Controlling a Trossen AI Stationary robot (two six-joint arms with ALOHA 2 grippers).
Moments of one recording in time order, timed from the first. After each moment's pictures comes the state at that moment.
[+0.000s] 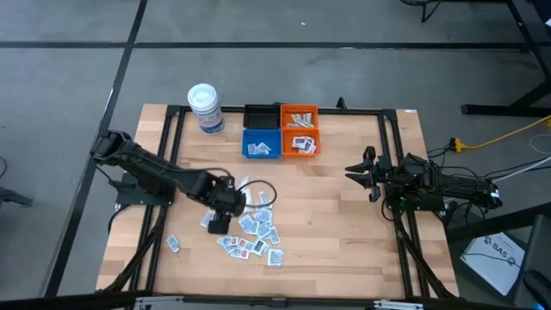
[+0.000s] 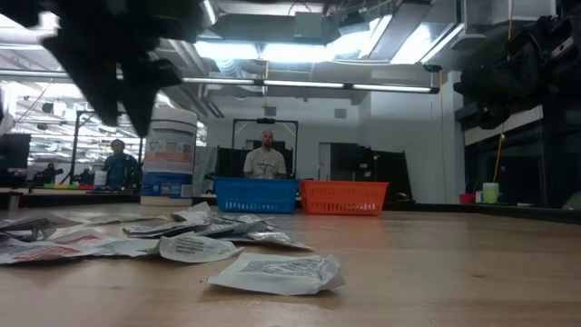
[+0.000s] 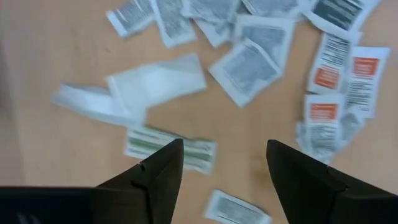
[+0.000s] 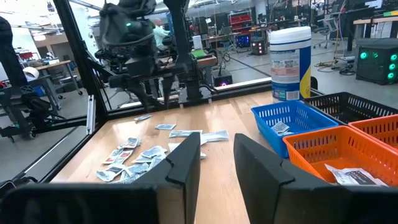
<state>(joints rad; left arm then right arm) -0.33 1.48 1.05 -0.88 -0.09 -0.29 -0.13 0.02 0.01 0.02 -0.07 0.18</state>
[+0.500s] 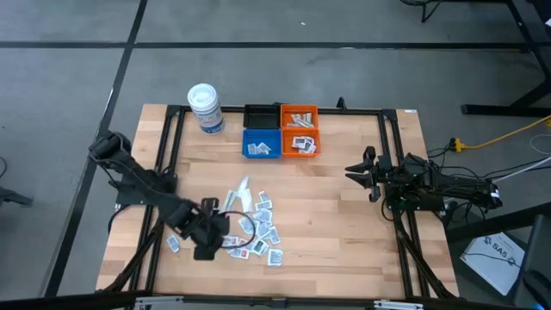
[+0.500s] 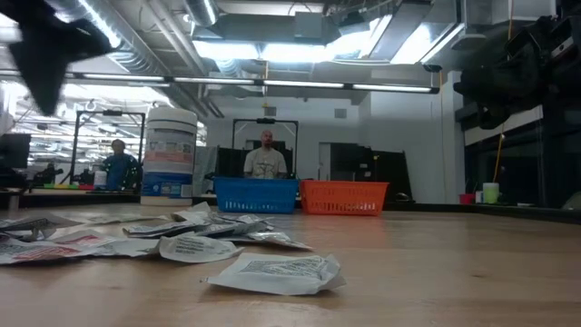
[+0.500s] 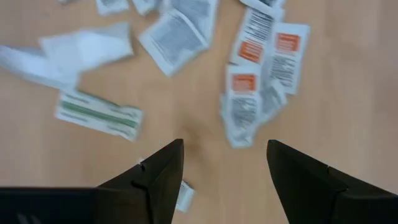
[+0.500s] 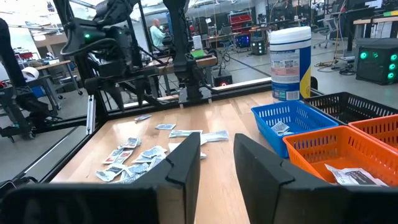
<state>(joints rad) -0.66 1.48 1.05 -0.89 -0.21 -0.68 -0.13 0.02 0.01 0.02 -0.07 0.18</state>
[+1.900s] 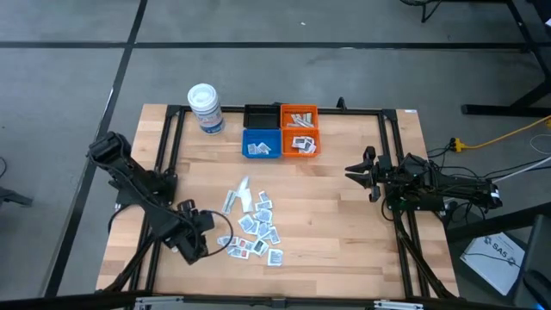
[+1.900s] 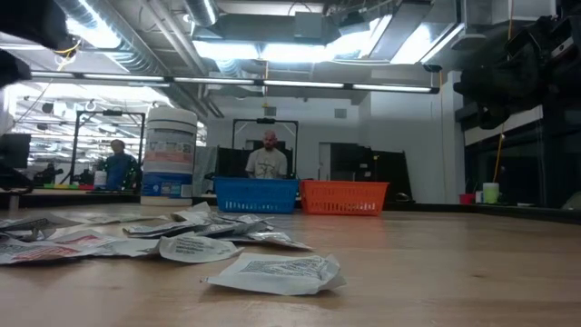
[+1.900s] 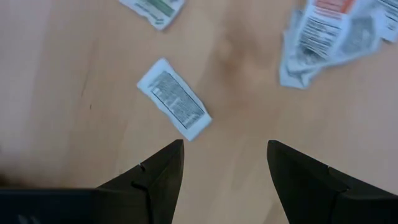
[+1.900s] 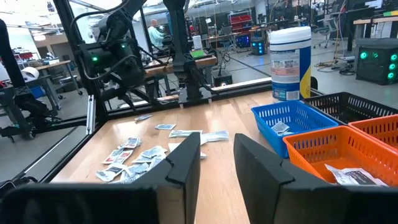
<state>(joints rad) -0.80 1.48 0.92 -0.98 -0.24 -1.19 -0.13 0.02 0.01 0.02 -0.07 0.18</state>
